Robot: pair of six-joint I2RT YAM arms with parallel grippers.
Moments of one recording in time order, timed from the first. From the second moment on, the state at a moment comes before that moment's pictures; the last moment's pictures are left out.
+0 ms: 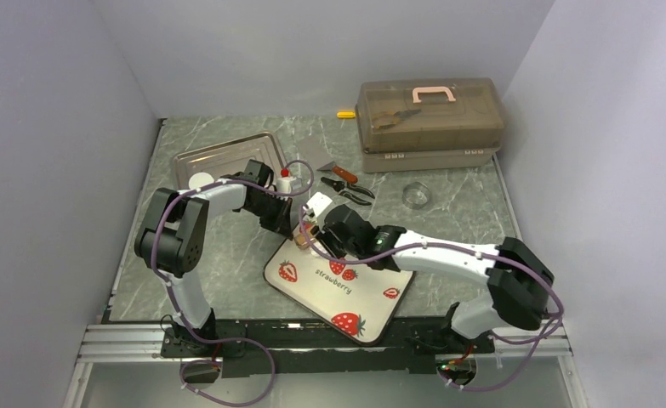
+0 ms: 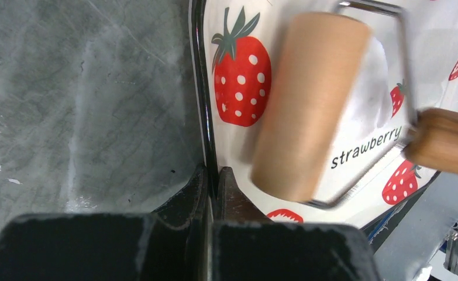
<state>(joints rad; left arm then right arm) -0.32 1.83 1.07 -0.49 0.62 0.12 1.02 1.41 0.89 -0.16 0.20 0.04</state>
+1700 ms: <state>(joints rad) -0.33 1.81 1.06 -0.48 0.61 0.13 1.11 1.35 0.92 -0.44 0.32 0.17</state>
